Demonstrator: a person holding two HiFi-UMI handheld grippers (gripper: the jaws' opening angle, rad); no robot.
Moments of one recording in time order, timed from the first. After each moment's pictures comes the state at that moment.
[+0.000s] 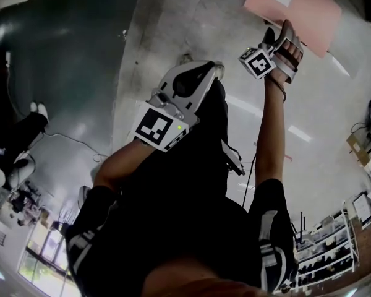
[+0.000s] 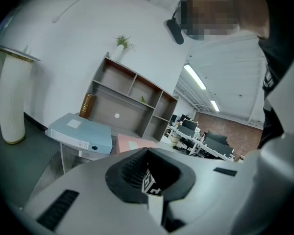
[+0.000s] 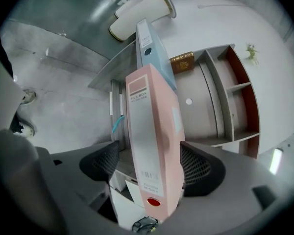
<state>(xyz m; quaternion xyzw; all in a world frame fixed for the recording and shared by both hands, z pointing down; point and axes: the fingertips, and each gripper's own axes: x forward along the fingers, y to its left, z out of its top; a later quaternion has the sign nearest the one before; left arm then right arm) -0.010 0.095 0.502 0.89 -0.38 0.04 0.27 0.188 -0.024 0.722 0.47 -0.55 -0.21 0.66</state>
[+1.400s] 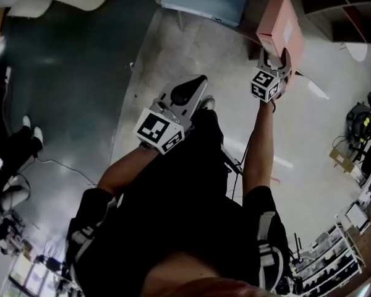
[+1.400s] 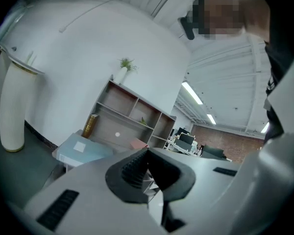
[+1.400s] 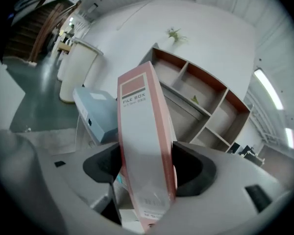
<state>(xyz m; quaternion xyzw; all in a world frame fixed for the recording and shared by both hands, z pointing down) -0.088 0.092 0.410 0.90 -0.37 -0.03 0.24 0.165 -0.044 0.564 0.66 -0.65 -0.07 0.37</state>
